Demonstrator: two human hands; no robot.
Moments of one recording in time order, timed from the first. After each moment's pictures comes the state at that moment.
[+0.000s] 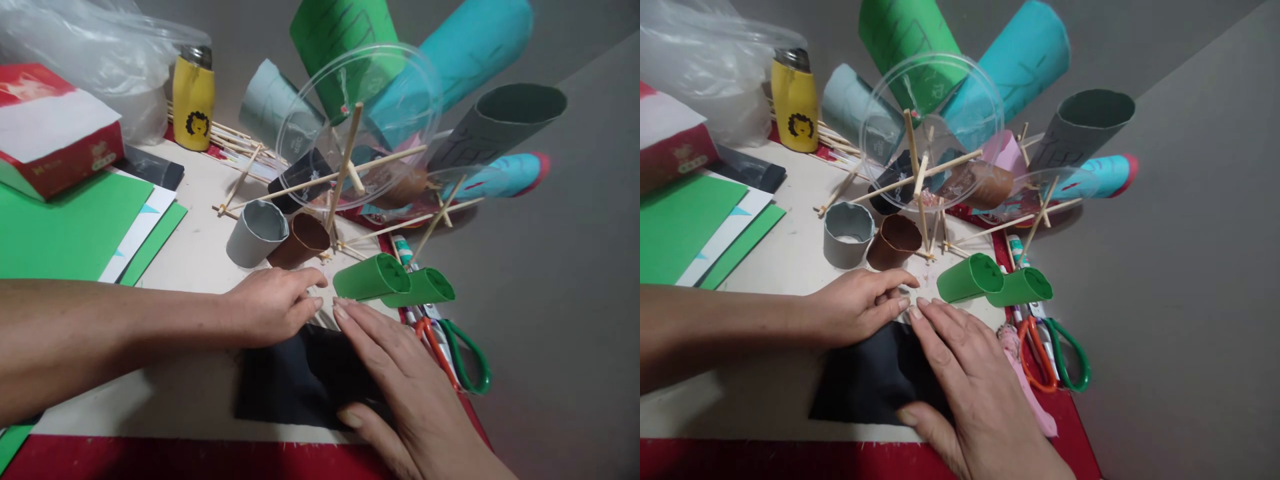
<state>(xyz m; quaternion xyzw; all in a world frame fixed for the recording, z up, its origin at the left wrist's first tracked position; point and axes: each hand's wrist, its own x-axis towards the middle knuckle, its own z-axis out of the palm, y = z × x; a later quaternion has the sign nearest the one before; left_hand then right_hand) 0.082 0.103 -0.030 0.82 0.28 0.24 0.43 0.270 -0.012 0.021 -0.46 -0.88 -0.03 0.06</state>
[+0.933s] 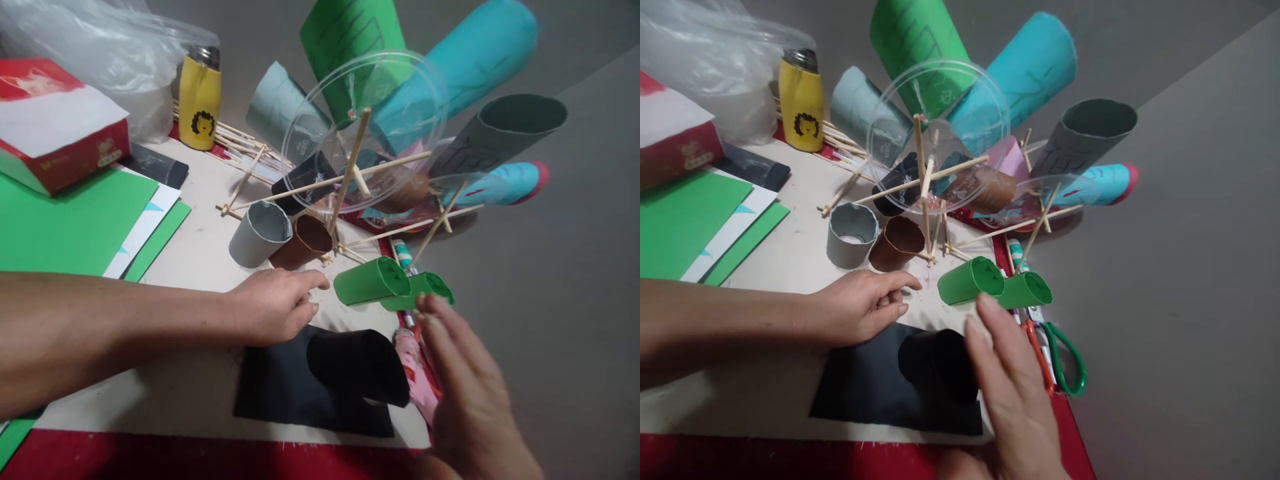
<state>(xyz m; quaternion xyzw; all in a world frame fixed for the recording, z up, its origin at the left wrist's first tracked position) 0.080 0.104 -0.030 0.84 0.28 0.22 0.42 0.269 -0.032 0.028 -0.53 -0.83 -0.07 0.15</state>
